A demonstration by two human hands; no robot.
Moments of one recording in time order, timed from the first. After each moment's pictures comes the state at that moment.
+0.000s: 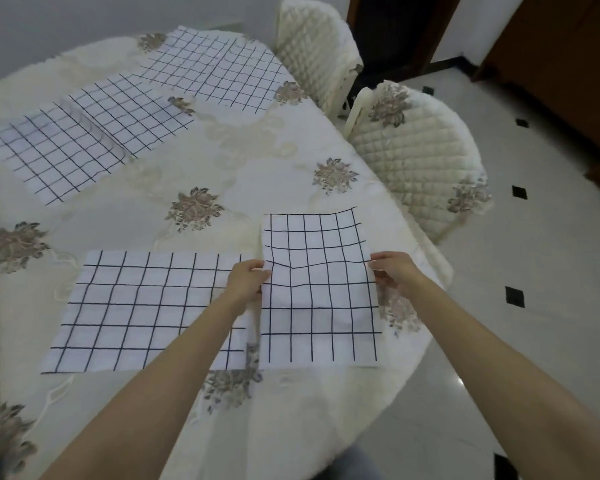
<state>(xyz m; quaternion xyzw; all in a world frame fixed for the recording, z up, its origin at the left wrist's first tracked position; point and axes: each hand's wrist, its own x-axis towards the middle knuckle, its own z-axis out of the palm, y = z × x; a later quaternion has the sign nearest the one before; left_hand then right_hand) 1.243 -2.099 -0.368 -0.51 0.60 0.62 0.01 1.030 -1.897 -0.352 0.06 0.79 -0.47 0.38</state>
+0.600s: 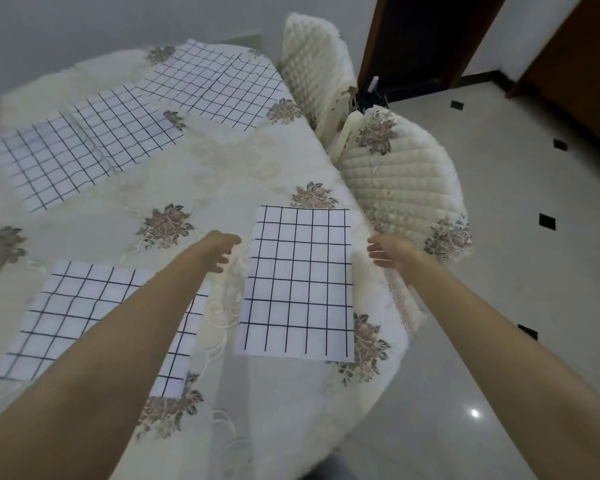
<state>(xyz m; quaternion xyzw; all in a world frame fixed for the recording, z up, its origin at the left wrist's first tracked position) 1.121 -2.137 -0.310 -0.59 0.56 0.57 0.07 0.867 -1.920 -0.332 0.00 0.79 -0.42 0.45</state>
